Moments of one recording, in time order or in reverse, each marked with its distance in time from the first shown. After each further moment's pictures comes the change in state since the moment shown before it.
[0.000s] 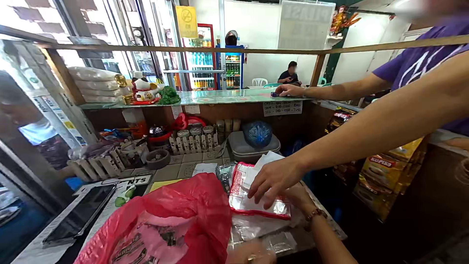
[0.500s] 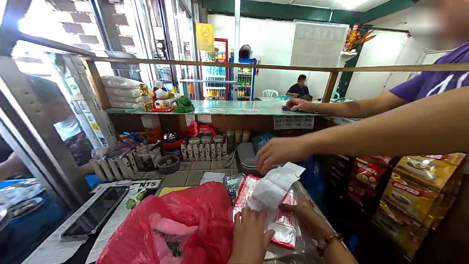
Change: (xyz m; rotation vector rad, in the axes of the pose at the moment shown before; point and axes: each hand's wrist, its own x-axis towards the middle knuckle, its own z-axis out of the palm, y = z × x) left_hand 0.090 -0.091 0.085 0.426 -0.203 -0.194; right_hand -0.021 -0.020 -0.002 0.570 -0.134 0.081
